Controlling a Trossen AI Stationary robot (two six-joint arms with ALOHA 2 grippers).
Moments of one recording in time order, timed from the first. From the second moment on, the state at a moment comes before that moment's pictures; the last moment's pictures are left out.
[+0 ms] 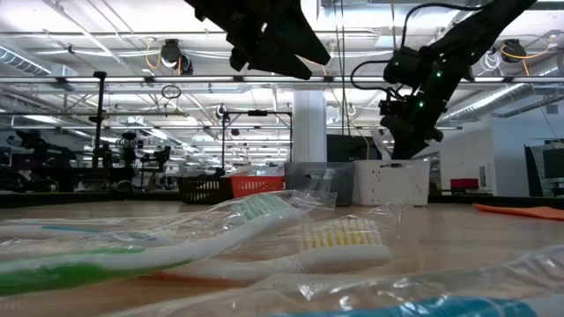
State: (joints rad) left arm -0.25 1.70 1.16 0.00 -0.44 -0.22; right arm -0.73 1.31 0.73 -0.34 0.08 0.06
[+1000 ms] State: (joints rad) left arm -0.26 1.70 1.16 -0.09 -0.44 -0.28; right arm -0.74 1.23 0.73 -0.32 0.05 0.05
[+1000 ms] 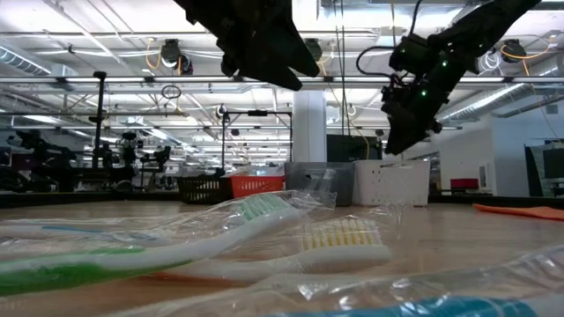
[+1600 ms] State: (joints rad) left arm -0.35 1.70 1.16 -0.21 -0.44 -0.41; right arm -0.27 1.16 0.71 -0.28 -0.27 0.25
